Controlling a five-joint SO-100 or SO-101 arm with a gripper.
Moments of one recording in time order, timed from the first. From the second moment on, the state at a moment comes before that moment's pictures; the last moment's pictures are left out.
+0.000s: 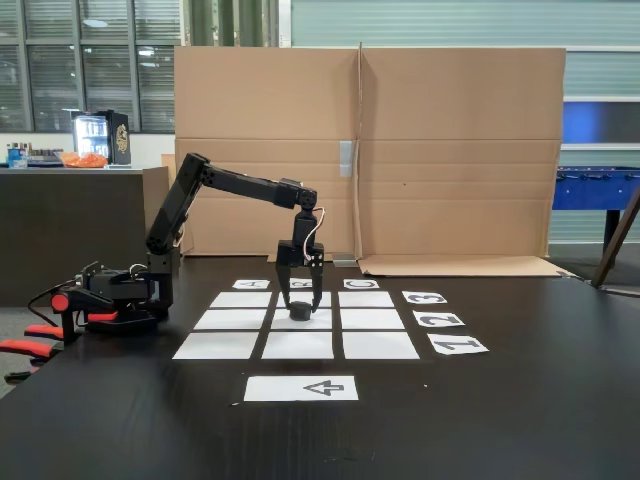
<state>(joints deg) -5.6 62.4 77.8 83.2 -5.9</state>
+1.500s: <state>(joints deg) -5.0 73.9 82.2 83.8 -5.9</state>
